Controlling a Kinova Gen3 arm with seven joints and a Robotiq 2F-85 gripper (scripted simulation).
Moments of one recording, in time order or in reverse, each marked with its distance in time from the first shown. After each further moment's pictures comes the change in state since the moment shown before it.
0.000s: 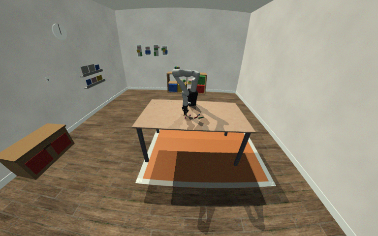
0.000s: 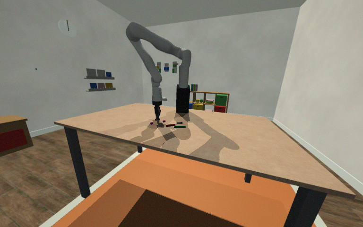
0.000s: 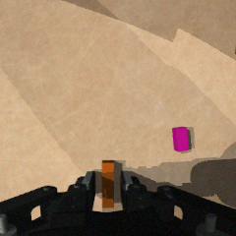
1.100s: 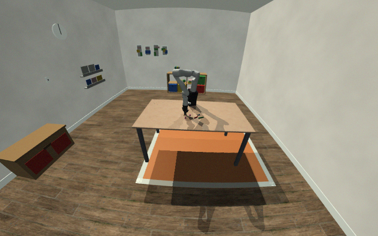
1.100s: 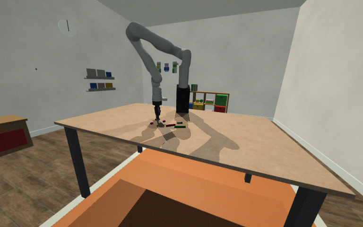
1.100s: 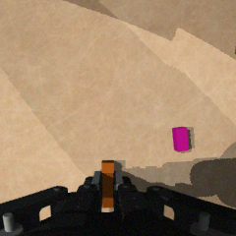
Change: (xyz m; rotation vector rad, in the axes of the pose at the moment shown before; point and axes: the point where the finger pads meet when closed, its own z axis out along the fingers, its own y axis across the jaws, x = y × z) arm 0.000 0.000 0.000 0.000 0.000 0.000
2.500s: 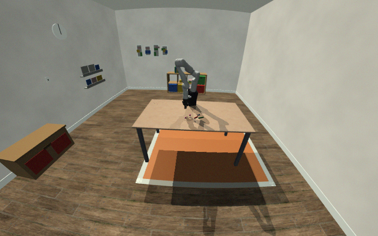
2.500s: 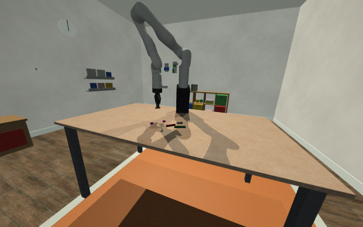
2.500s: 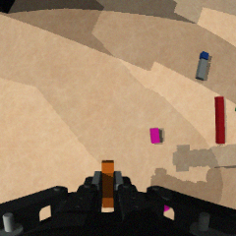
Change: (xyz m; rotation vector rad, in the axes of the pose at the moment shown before) arm 0.004 -0.001 -0.097 0.001 0.010 0.001
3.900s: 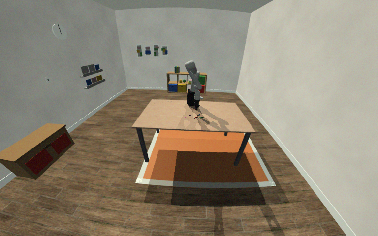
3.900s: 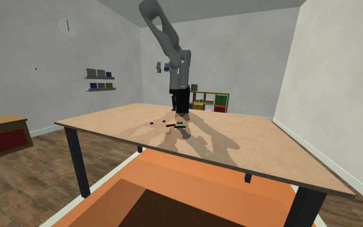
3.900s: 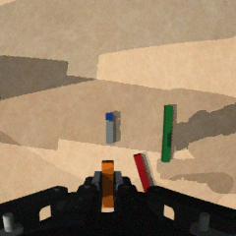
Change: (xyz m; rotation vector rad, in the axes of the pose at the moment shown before) arm 0.096 0.126 -0.003 -0.004 -0.009 0.280
